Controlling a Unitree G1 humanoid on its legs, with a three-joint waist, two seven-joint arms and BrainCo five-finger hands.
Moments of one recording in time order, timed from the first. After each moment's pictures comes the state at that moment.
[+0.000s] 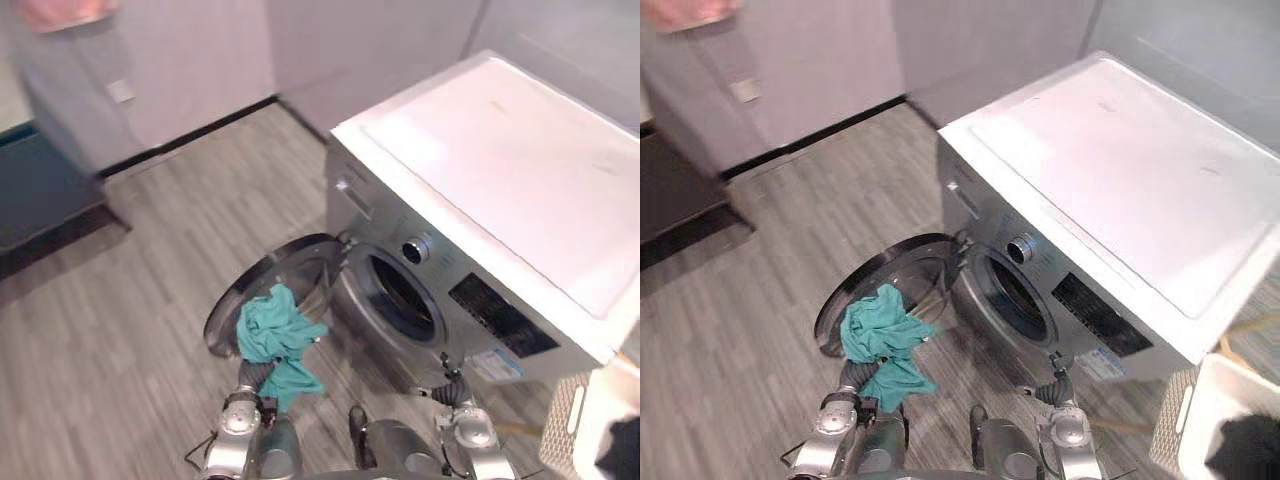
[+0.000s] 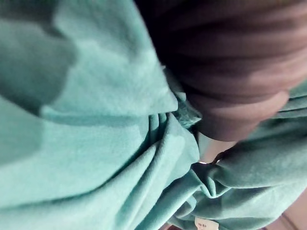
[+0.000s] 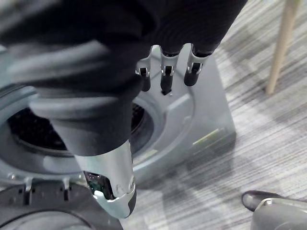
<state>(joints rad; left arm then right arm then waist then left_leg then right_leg) 0.14 -0.01 -0.01 0.46 0.17 0.01 0.13 0.16 -0.05 -0.09 0.53 -0.24 0.04 -0.13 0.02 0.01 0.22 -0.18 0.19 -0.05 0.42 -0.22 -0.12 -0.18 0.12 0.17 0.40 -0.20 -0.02</state>
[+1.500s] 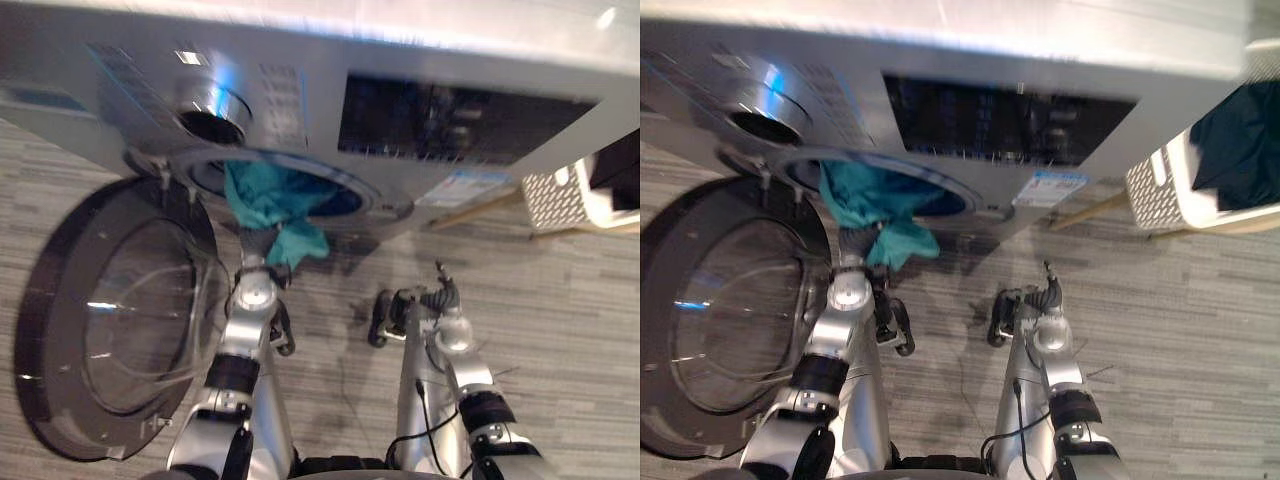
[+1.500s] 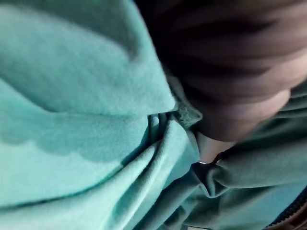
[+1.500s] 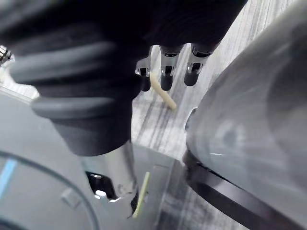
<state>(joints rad) -0.54 0.06 -0.01 0.32 0.07 0.00 0.38 -0.29 -0.08 -0.07 0.46 -0.16 0.04 -0.29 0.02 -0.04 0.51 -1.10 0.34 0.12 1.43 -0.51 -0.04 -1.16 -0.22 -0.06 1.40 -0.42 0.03</state>
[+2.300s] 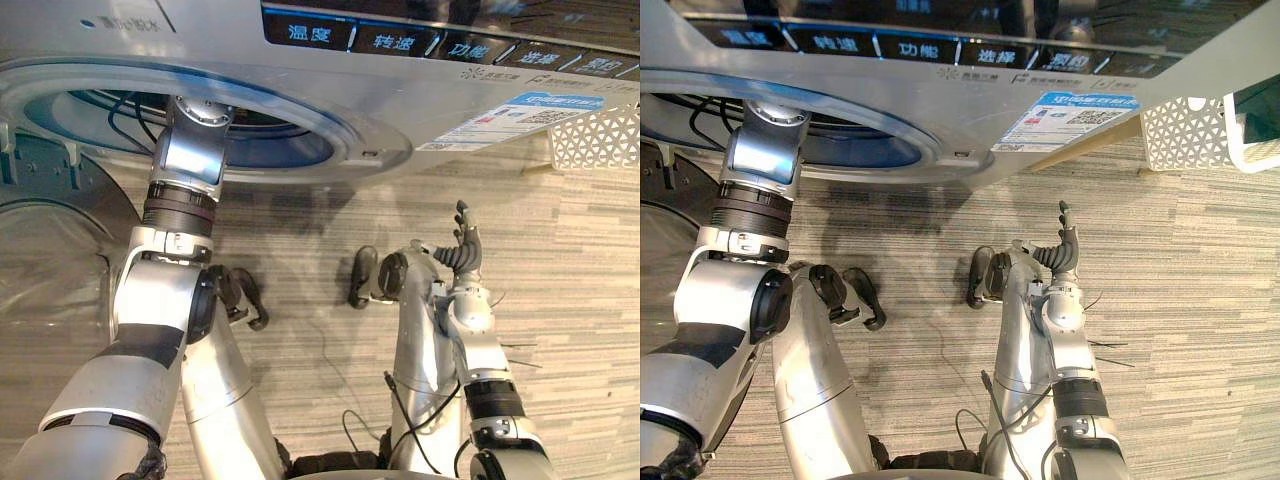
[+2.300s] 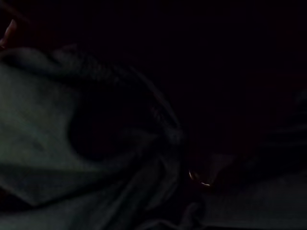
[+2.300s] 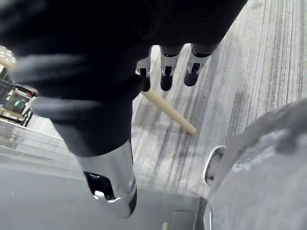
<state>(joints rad) -1.25 0.37 -0.01 0.64 0.33 0.11 0.33 -0.29 -0.07 -0.12 0.26 -0.13 -0.08 -0.24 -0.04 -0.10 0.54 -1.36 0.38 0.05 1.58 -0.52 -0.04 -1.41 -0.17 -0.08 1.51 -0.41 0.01</state>
